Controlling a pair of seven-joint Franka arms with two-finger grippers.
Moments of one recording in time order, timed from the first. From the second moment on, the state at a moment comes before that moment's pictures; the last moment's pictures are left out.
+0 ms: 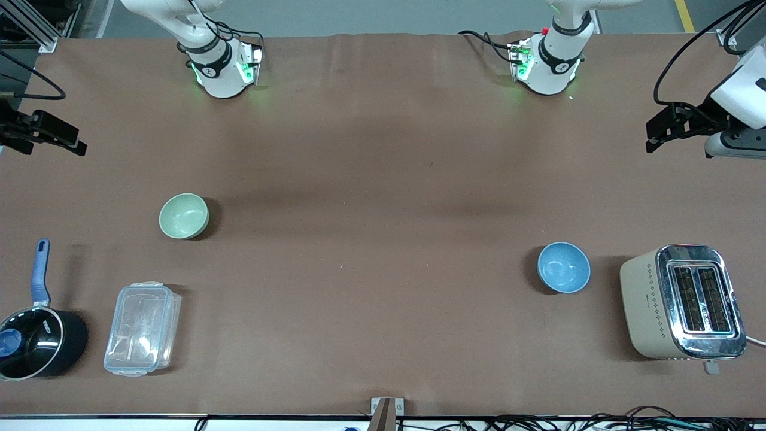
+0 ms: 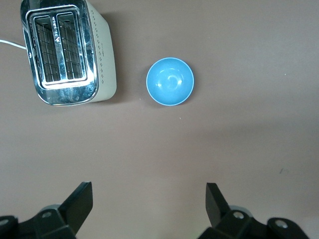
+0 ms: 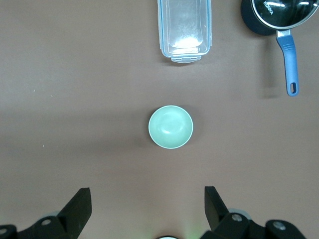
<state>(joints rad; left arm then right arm) -0.02 -0.03 -0.09 -1.56 0.04 1.54 0.04 0.05 0.04 -0.09 -1.43 0.04 1.41 0.01</state>
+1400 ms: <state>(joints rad) 0.00 0.50 -0.08 -1.65 0.04 2.05 -0.04 0.01 0.04 -0.13 -2.06 -0.04 2.02 -0.11</state>
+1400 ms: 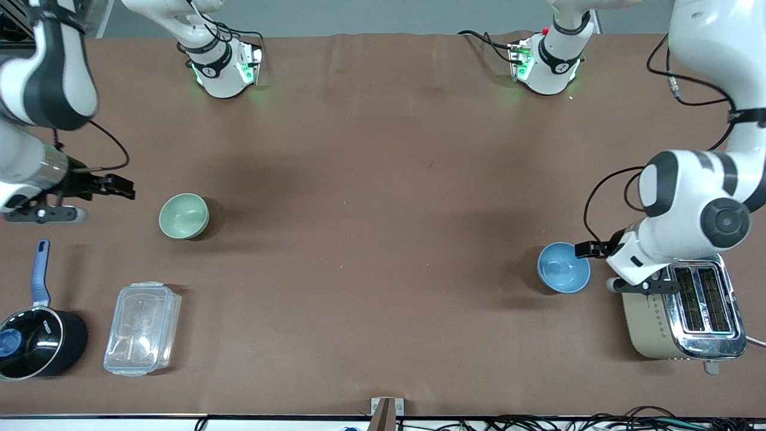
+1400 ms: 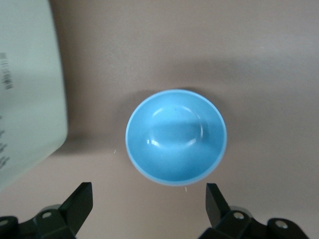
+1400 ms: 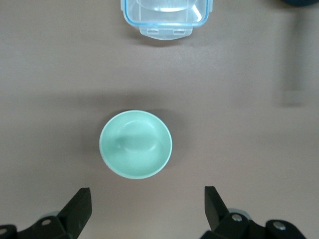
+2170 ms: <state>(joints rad) 0.03 0.68 -0.08 -1.66 0.11 2.24 -0.15 0.01 0.26 -0.15 -2.49 -0.04 2.86 -0.12</state>
